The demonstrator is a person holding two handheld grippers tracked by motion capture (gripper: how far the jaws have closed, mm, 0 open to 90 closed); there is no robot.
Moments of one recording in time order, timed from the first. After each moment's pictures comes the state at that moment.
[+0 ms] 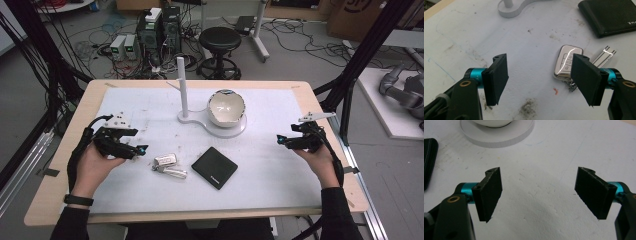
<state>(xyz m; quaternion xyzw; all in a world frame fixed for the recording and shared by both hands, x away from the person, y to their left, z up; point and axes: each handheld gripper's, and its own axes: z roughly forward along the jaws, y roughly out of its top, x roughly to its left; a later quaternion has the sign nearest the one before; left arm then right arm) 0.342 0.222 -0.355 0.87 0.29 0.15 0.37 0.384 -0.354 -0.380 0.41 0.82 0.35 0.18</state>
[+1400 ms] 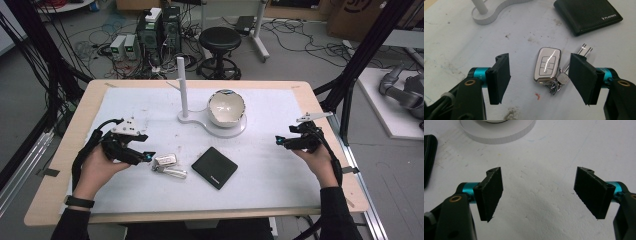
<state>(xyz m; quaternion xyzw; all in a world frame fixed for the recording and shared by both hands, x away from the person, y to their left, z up) 0.336 0.203 -0.355 0.89 0.23 0.13 0.37 0.388 -0.352 -0.385 0.41 0.82 0.35 0.17</state>
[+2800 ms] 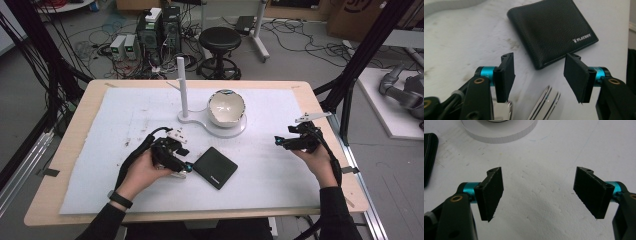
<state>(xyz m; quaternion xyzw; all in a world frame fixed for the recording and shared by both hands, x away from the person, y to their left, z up) 0.353 0.090 -0.393 0.92 0.21 0.01 0.34 0.388 -0.349 -0.385 0.41 0.83 0.34 0.17</state>
